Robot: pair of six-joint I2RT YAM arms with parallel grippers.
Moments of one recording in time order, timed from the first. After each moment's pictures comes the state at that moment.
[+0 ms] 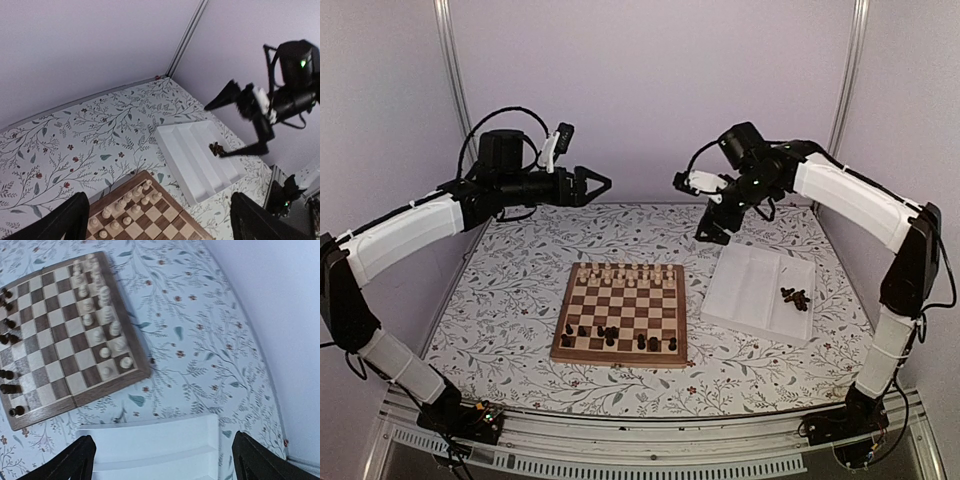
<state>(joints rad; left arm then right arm) -0.50 1.50 1.34 -0.11 0.44 -0.30 0.65 1.85 1.82 -0.92 -0.07 -0.60</state>
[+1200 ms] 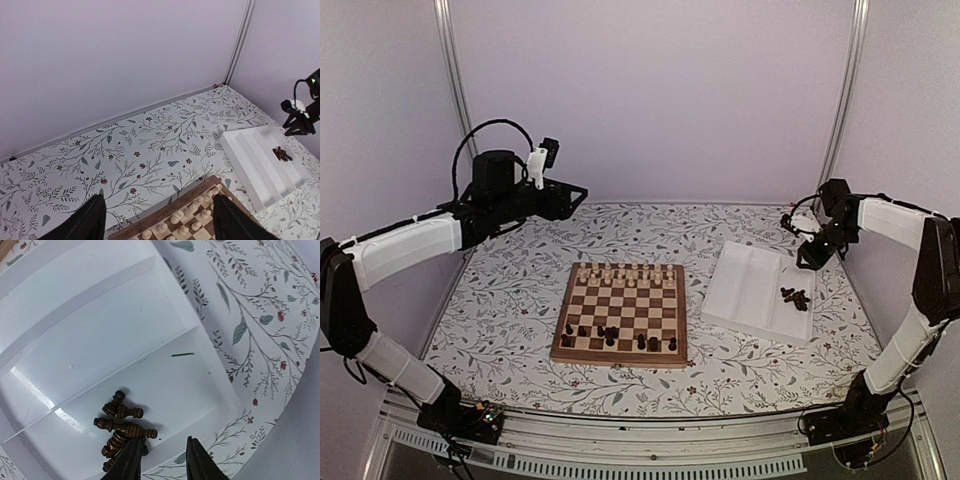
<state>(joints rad) -0.45 1.45 1.11 0.06 0.20 -0.08 0.05 1.62 1.21 -0.71 -0.09 -0.66</state>
